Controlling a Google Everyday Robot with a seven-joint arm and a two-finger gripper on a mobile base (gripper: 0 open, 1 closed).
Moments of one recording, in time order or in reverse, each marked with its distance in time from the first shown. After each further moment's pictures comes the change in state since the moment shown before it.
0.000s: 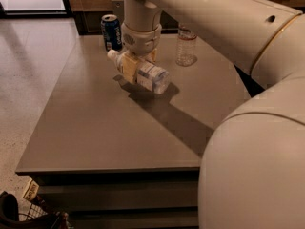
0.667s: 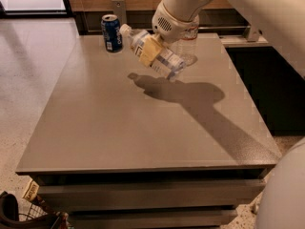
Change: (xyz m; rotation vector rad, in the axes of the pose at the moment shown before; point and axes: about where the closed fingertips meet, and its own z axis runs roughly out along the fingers) arm 0.015 -0.036 -0.046 -0.069 -0.312 -0.085
